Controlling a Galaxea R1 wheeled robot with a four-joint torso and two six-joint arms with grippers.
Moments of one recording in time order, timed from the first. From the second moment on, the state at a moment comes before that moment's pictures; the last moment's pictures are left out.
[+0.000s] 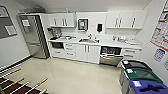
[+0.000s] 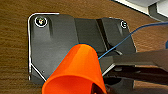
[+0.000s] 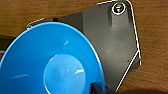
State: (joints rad) left arm 1.52 2.90 -2.59 0.81 -0.20 -0.69; right arm -1.52 2.98 -2.69 -0.70 0.10 0.79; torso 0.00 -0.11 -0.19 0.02
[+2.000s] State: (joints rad) left arm 1.52 2.89 -2.59 0.81 -0.20 -0.69; right arm -1.52 2.98 -2.69 -0.70 0.10 0.79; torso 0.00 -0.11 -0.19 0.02
